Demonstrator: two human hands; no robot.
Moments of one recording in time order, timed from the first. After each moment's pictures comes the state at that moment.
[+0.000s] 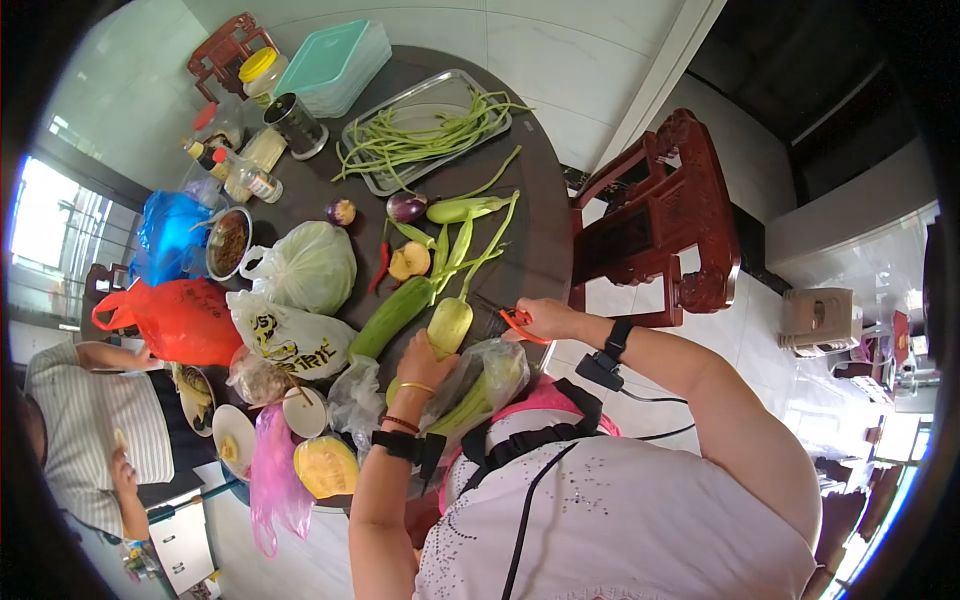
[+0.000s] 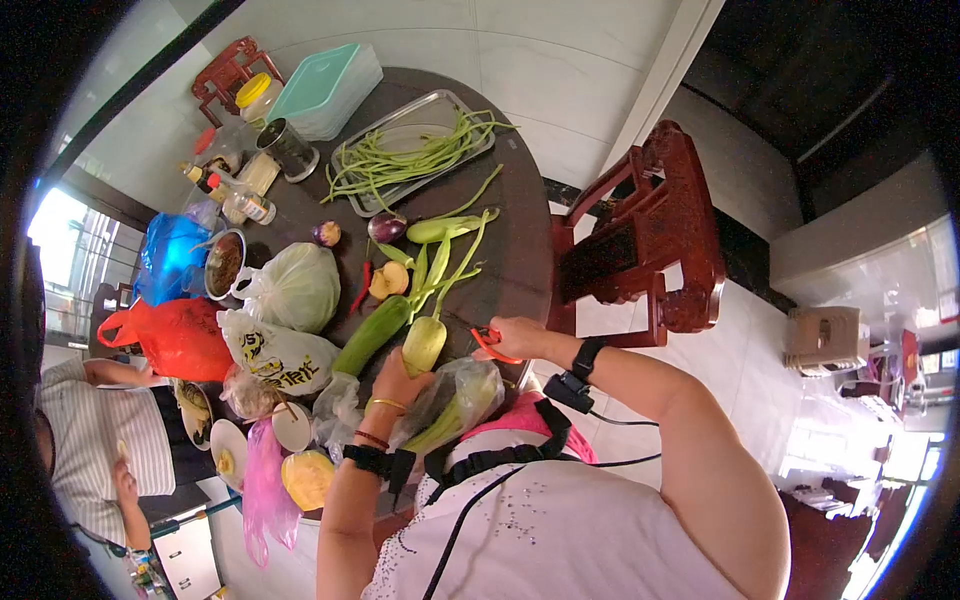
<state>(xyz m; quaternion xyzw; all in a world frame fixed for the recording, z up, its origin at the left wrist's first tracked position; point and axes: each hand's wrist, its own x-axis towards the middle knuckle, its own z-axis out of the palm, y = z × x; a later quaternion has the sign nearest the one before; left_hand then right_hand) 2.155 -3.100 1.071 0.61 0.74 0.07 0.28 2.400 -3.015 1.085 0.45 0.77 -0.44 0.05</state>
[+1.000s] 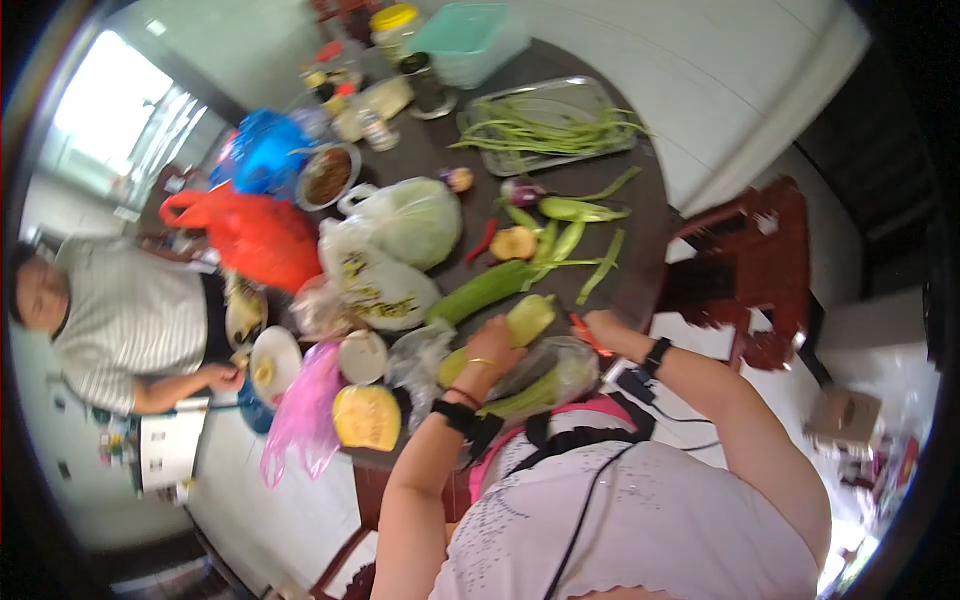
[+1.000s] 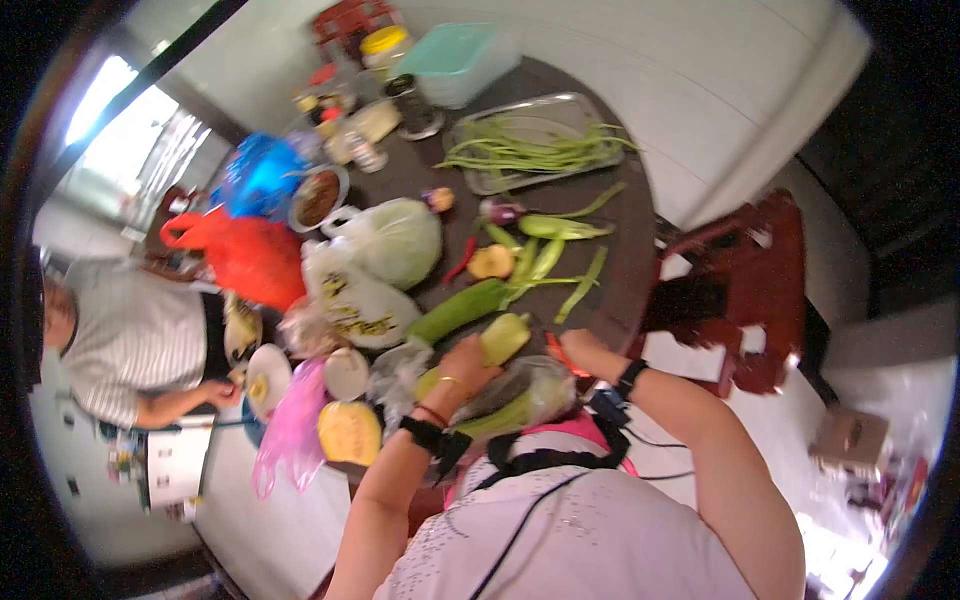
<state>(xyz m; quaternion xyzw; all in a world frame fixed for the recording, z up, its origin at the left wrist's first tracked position) 2.151 -3.112 1.080 0.59 0.76 0.04 0.25 2.362 -3.014 1.021 0.48 0.79 -0.37 0.10</state>
